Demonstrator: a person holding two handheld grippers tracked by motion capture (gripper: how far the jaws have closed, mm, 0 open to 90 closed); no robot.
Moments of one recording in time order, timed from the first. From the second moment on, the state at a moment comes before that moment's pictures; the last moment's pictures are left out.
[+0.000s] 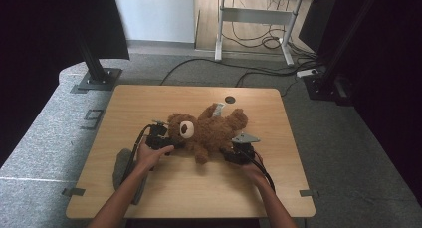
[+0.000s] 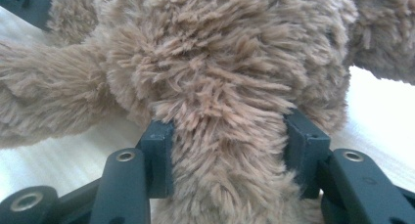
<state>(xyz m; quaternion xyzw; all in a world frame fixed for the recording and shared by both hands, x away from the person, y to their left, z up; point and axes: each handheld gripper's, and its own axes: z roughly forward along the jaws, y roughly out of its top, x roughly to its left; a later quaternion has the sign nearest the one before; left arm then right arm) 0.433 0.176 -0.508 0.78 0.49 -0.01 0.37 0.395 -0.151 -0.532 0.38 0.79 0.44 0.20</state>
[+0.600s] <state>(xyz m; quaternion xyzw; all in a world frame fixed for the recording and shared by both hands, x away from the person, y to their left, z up) 0.402 0.193 -0.491 0.78 0.46 0.01 0.42 0.377 -0.168 -0.518 0.38 0.75 0.50 0.22</state>
